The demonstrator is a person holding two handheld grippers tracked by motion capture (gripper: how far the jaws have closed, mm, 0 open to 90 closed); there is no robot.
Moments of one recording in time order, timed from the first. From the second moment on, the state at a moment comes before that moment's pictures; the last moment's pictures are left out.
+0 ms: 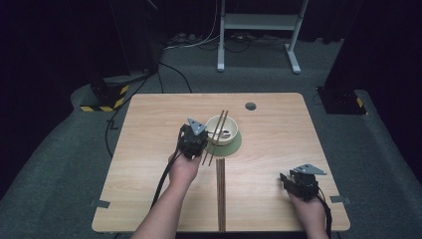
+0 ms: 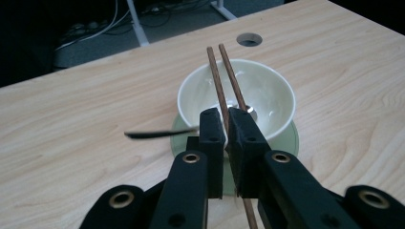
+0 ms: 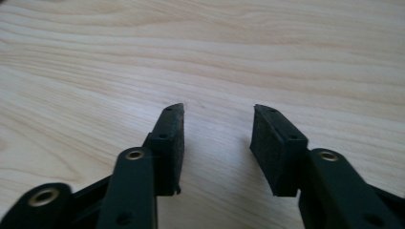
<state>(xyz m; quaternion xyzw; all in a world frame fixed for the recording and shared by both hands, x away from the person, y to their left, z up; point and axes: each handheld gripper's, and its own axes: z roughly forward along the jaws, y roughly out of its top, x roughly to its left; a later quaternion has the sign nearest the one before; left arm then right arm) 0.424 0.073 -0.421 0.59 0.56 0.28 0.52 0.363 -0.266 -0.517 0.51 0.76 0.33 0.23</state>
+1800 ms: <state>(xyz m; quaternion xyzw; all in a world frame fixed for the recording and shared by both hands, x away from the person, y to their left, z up) 0.434 0.080 -0.493 0.61 0.54 0.18 0.55 0.427 -0.079 -0.482 0.41 0.78 0.43 0.20</state>
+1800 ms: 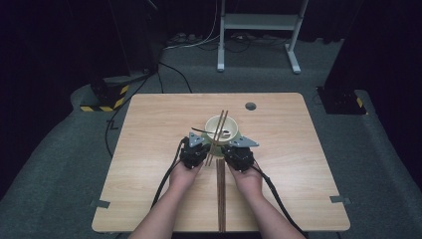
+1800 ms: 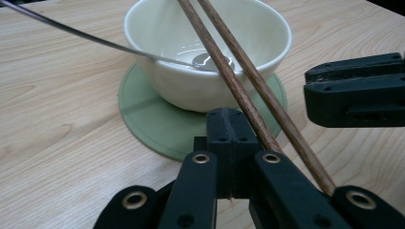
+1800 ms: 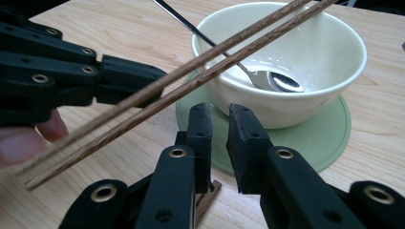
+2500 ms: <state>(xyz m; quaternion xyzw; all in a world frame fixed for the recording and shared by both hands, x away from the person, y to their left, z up) 0.434 0.058 -0.492 0.62 0.53 0.18 0.55 0.428 -0.083 -0.479 0.41 0.77 0.44 0.21</state>
